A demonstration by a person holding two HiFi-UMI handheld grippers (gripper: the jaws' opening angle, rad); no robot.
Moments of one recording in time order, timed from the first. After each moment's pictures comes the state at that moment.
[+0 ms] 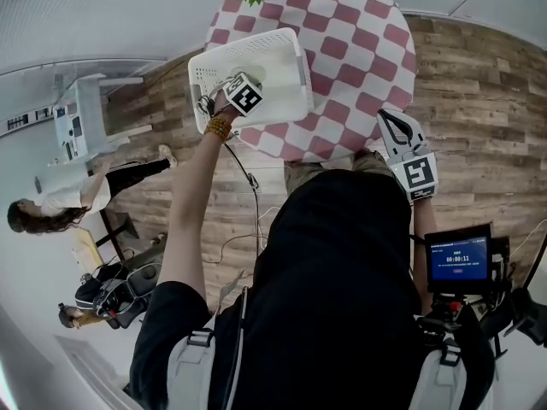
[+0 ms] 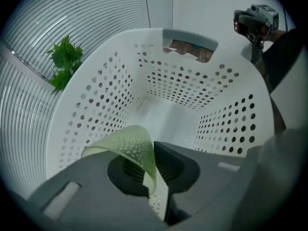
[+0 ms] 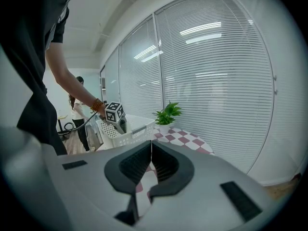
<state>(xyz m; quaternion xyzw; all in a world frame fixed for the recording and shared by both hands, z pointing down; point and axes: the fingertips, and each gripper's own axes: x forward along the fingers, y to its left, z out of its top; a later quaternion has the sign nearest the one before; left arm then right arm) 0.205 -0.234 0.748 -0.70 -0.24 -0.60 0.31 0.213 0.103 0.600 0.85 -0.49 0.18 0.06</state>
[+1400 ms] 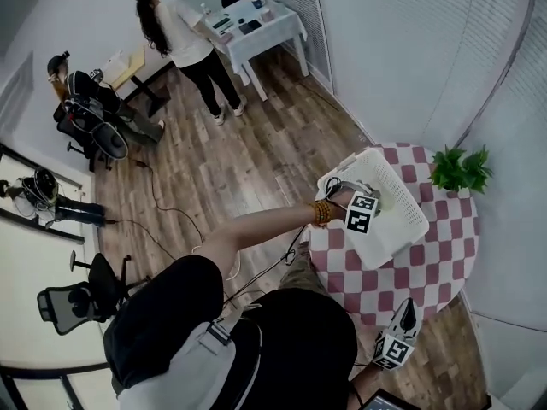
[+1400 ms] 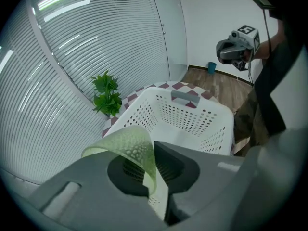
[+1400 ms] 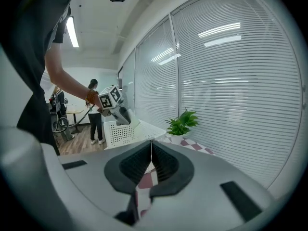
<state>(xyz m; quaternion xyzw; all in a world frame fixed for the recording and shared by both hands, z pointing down) 0.205 -0.237 0.632 -0.82 -0.17 -0.47 0.28 0.232 0.033 0.575 0.80 -0.57 0.13 0.09</state>
